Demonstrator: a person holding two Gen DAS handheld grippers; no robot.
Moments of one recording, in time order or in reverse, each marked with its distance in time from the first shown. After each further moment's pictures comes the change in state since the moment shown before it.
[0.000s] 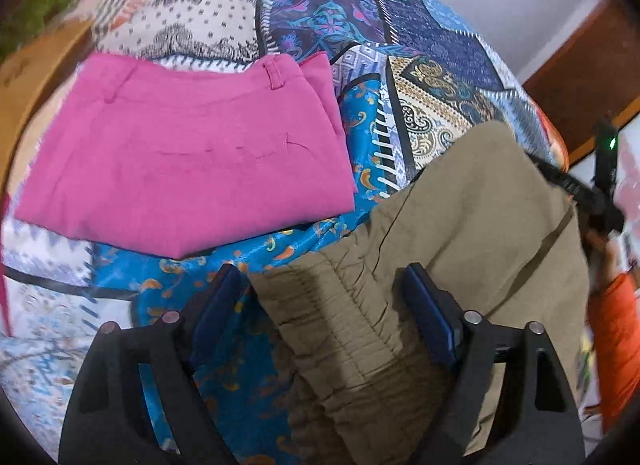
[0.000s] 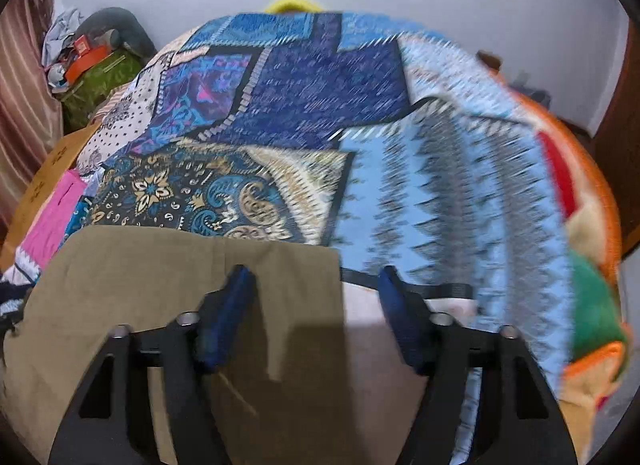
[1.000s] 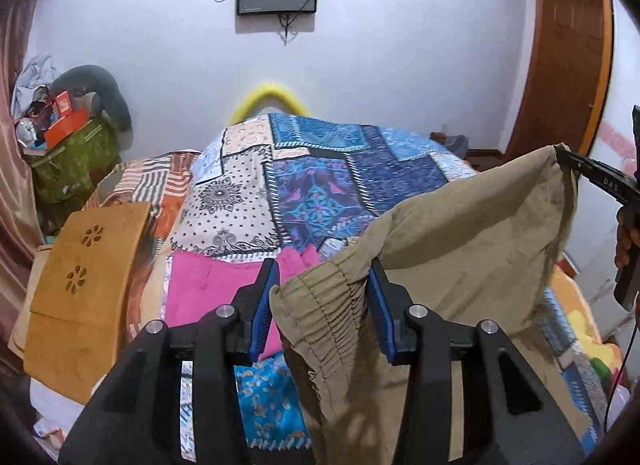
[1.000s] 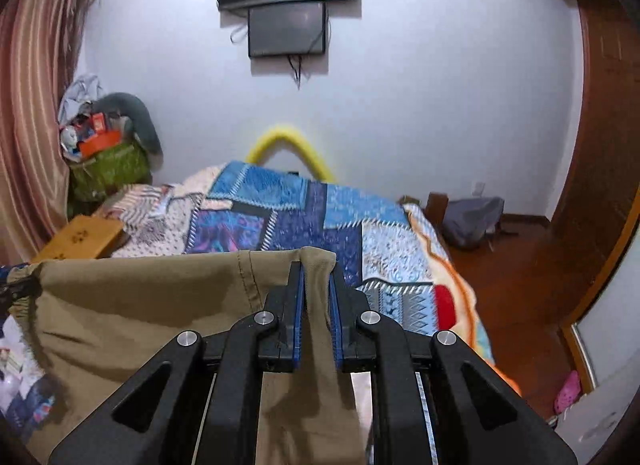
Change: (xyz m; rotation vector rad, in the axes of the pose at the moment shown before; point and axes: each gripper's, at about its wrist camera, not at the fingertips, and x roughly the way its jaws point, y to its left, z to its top) left arm -0.195 -0.080 0.011 0.255 -0.446 0.164; right arm -0.207 0.043 0.032 -0.051 -0.424 -0.120
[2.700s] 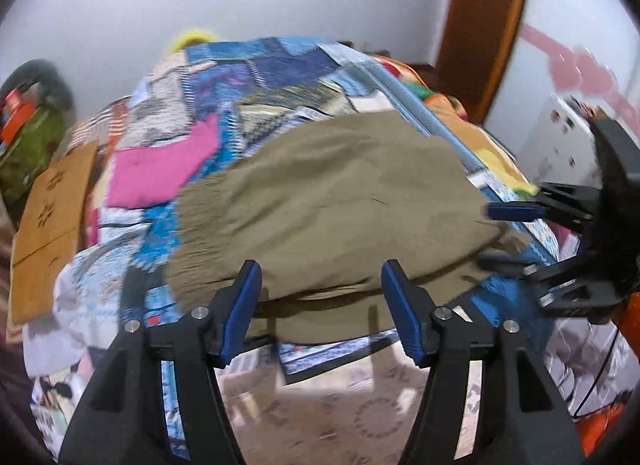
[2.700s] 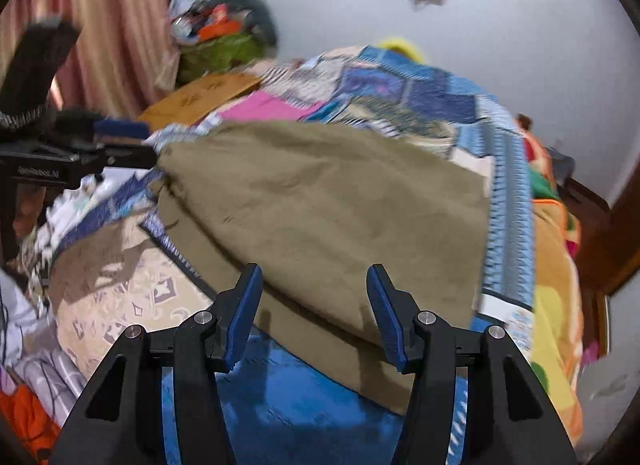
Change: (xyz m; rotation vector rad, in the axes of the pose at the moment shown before) left arm -0.099 -0.107 -0.175 0.203 0.244 -0.180; right arm -0.135 0.125 -0.215 -0.220 0.316 0.295
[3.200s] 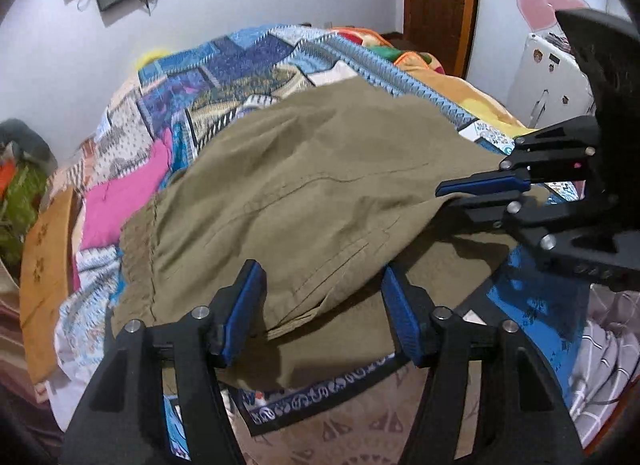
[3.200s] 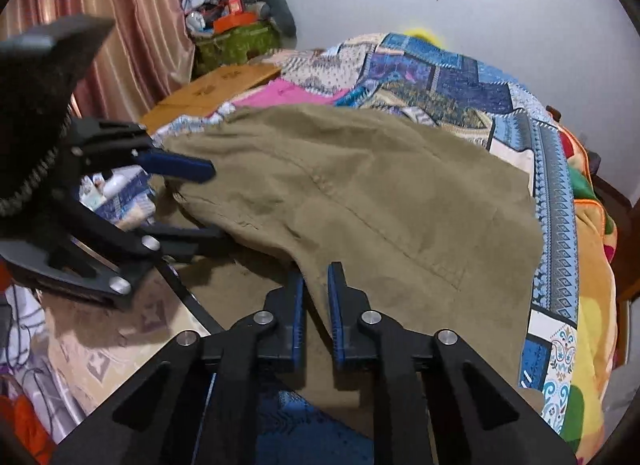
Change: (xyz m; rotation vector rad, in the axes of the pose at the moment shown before) left arm 0.046 -0.039 0.000 0.198 0.008 0.036; right arm 0.028 -0.002 0.007 0.031 -0.012 0.075
